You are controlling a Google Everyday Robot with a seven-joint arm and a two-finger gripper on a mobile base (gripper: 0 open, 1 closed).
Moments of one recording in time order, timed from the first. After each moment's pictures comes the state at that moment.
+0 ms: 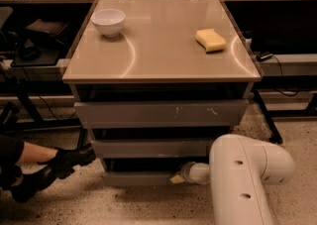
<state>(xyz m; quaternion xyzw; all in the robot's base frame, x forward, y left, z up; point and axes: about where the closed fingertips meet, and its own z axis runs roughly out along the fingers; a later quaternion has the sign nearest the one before) 0.643 -0.120 0.167 -0.36 0.88 0.05 0.31</state>
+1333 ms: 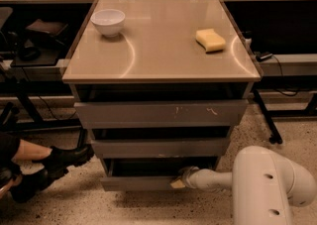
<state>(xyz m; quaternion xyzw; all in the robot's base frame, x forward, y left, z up) 0.616 -0.124 0.169 -0.36 0.87 0.09 0.32</state>
